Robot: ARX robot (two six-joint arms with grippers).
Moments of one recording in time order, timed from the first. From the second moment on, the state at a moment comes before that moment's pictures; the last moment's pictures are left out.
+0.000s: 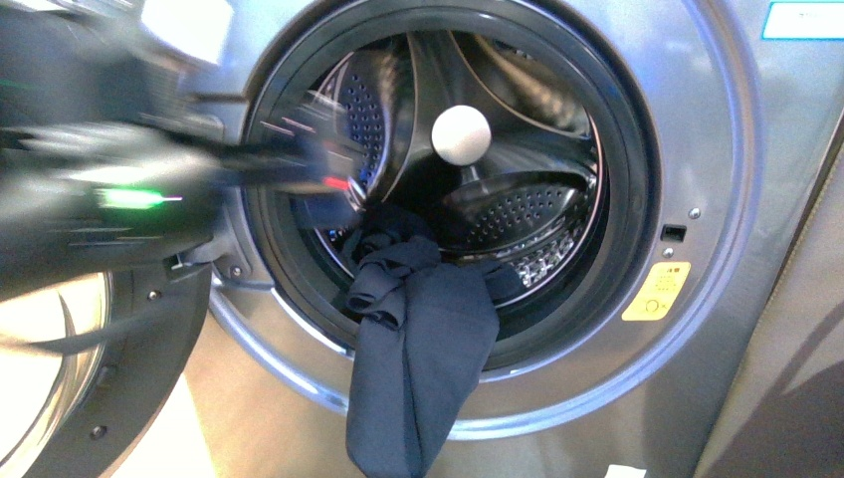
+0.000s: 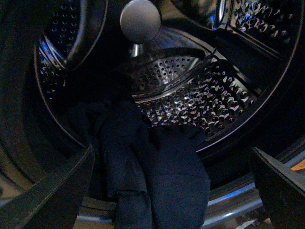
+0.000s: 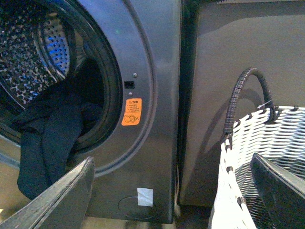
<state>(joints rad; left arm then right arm) -0.31 1.79 0.86 0.89 0.04 -0.10 0.00 0.00 0.00 0.00 0.00 0.00</state>
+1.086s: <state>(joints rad) -0.37 2.36 1.51 0.48 -0.29 0.07 0.00 0.00 0.00 0.00 0.00 0.00</state>
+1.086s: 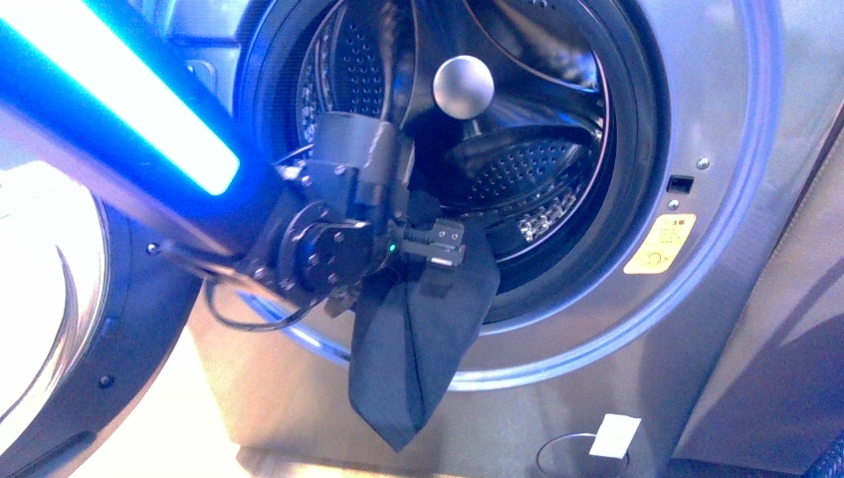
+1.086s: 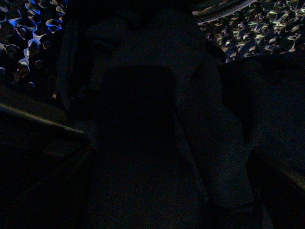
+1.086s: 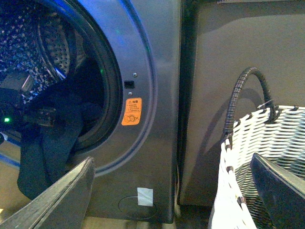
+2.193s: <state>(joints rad) -0.39 2.40 1.53 0.41 -0.31 0.06 0.00 0.00 0.00 0.00 0.00 0.00</state>
